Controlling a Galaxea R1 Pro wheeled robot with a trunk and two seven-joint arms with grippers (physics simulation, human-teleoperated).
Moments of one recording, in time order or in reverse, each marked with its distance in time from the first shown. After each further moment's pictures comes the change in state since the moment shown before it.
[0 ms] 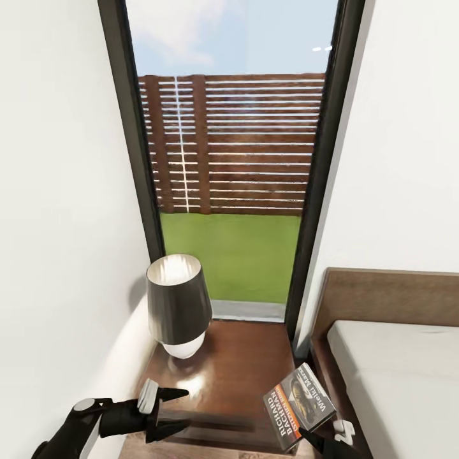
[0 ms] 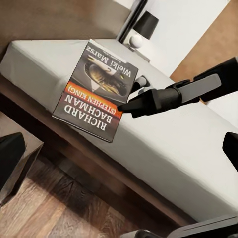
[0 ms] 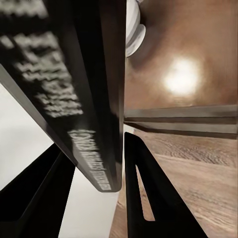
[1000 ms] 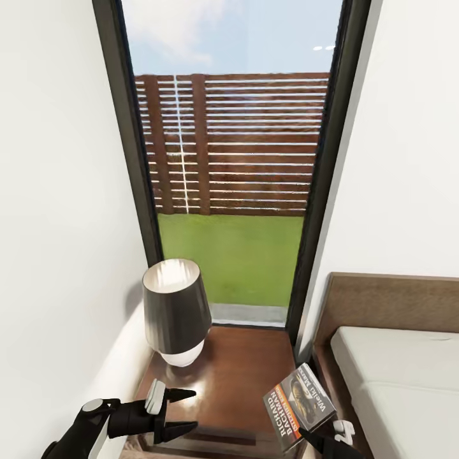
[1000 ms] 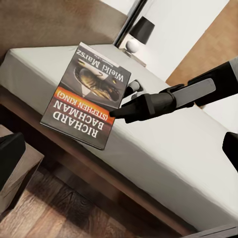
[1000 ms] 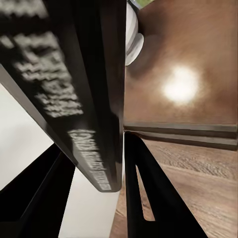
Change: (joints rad) left arm 0.000 -0.035 -0.006 0.005 -0.004 -0.001 0.004; right arm 0.000 0.000 0.002 0.000 0.000 0.000 0.000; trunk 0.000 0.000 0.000
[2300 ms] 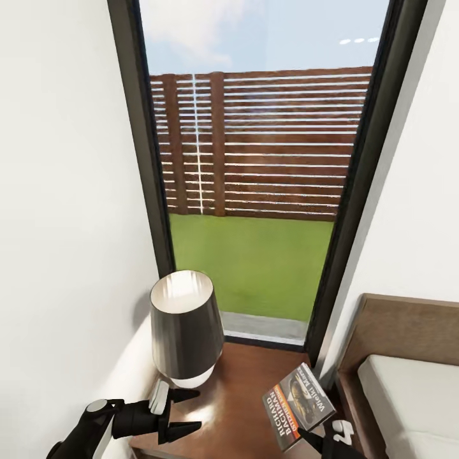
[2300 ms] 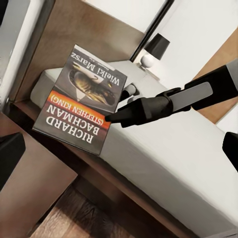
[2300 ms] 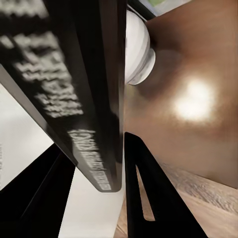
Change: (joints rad) left arm 0.000 -0.020 0.001 0.003 -0.001 0.000 0.001; right arm 0.000 0.004 0.000 -0.001 0.000 0.003 0.002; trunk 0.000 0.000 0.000
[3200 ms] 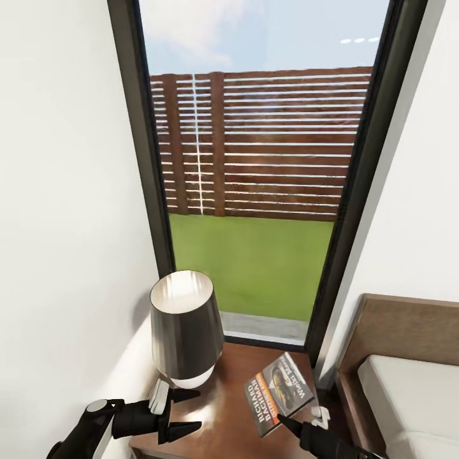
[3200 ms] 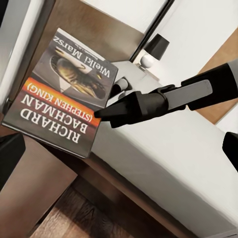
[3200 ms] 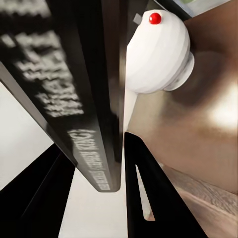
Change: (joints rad) left arm 0.000 0.000 0.001 0.000 0.001 0.001 -0.002; right arm -0.005 0.083 -0.005 -0.094 0.003 0.082 -0.005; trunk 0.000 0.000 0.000
